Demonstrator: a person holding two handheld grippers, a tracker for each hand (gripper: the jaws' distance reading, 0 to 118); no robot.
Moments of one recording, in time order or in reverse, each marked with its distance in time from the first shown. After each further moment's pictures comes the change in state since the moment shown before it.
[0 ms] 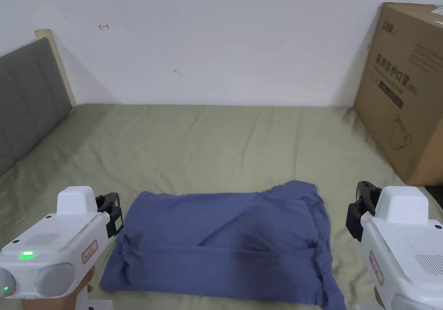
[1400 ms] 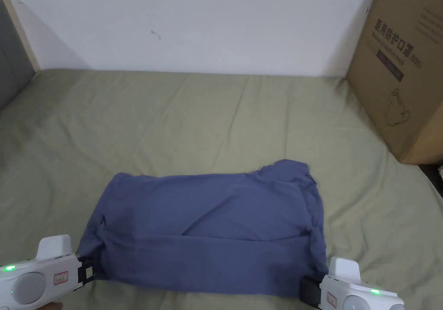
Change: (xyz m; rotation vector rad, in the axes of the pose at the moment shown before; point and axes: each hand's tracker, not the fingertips) left arm -0.065 -0.103 -0.128 -0.561 0.040 0.115; right arm 0.004 -0.211 -0.129 -0.832 0.018 -0.167
